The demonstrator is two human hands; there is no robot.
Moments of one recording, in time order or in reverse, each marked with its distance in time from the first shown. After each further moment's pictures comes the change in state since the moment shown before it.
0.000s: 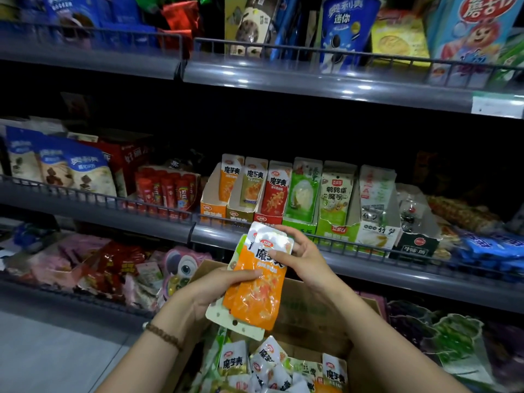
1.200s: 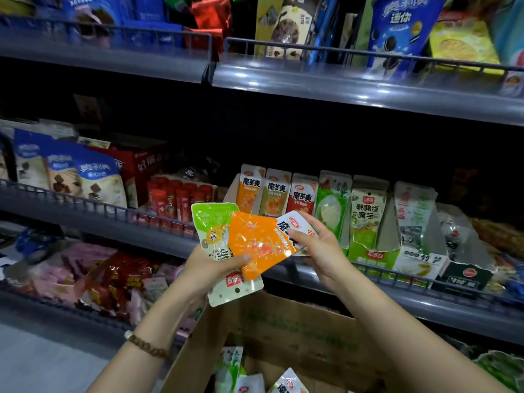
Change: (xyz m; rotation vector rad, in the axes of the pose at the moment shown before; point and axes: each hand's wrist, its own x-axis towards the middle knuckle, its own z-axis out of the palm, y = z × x) left_hand 0.018 0.039 -0.069 0.018 0.369 0.473; right_hand 0.078 -0.025 0.029 0.092 0.201 0.038
